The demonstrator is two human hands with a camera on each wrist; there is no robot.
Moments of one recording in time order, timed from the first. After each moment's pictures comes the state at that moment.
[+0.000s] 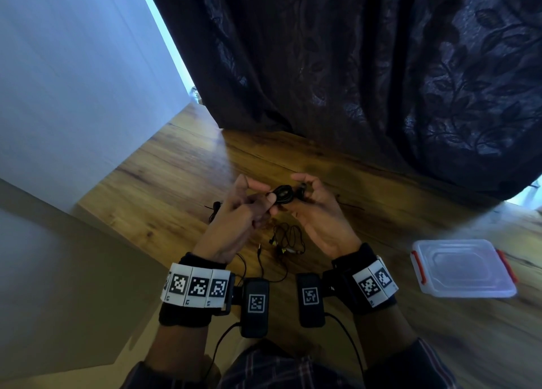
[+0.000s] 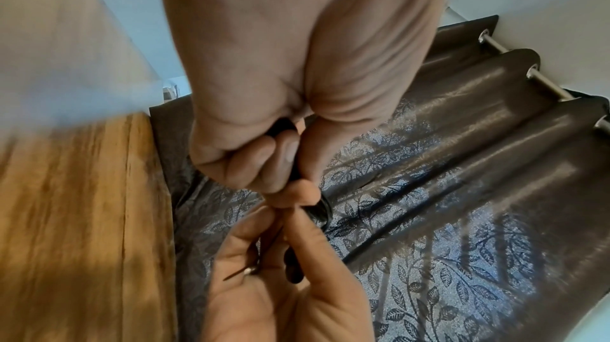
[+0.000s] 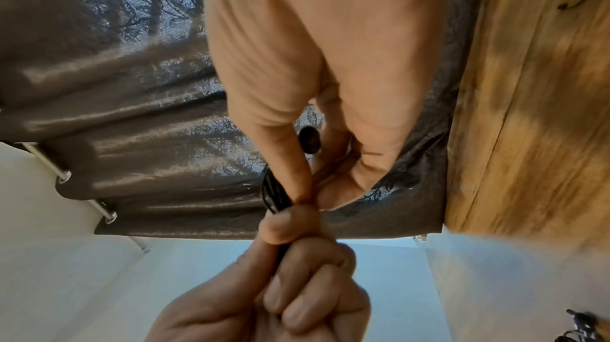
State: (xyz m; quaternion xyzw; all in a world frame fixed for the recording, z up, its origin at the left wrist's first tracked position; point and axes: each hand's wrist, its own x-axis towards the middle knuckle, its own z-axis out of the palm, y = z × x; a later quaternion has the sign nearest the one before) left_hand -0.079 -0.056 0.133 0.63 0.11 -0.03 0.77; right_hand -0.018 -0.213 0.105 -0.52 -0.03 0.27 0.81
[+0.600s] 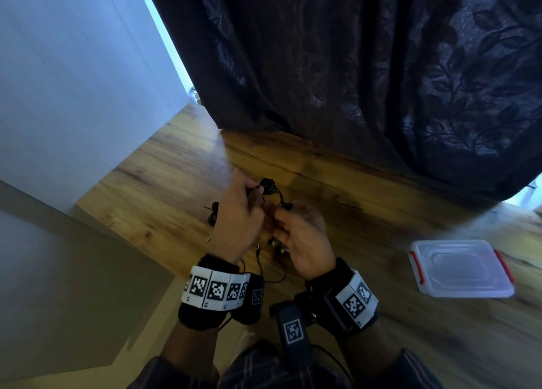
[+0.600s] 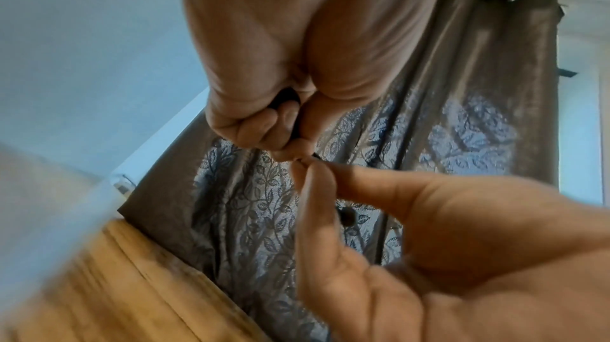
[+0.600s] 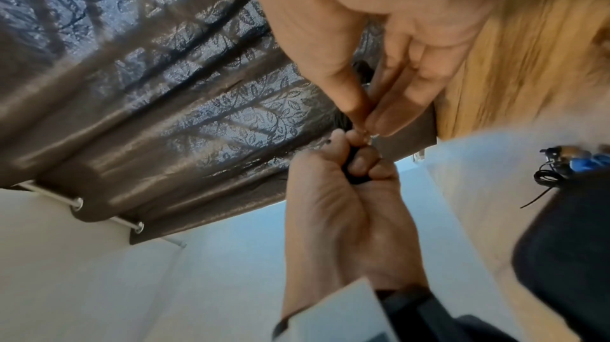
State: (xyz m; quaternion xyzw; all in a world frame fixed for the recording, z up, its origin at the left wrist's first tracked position) left_hand -0.078 -0.068 0.131 0.88 0.07 0.19 0.43; right_hand -0.053 -0.185 0.108 -0.41 0.18 0.25 0.86
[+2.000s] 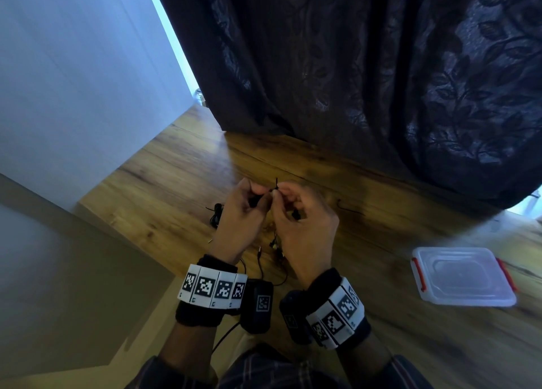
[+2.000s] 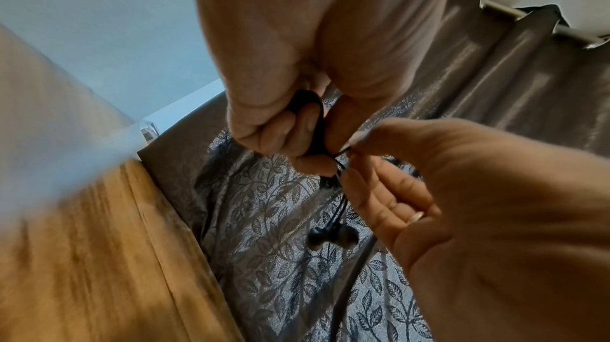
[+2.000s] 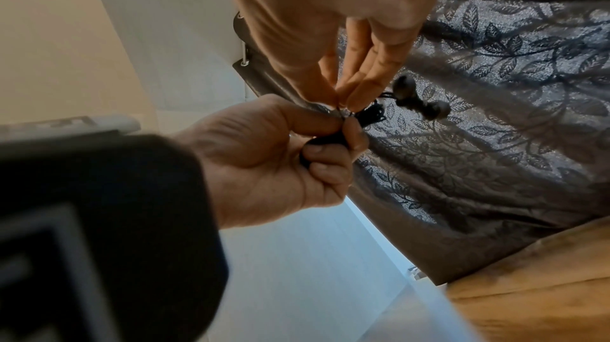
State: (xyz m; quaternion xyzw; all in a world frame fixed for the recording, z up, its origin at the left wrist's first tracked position) left_hand -0.077 -0.066 0.132 0.76 0.12 0.10 0.63; right_hand -0.059 -0.182 0.108 -0.74 -0.16 -0.22 0.61
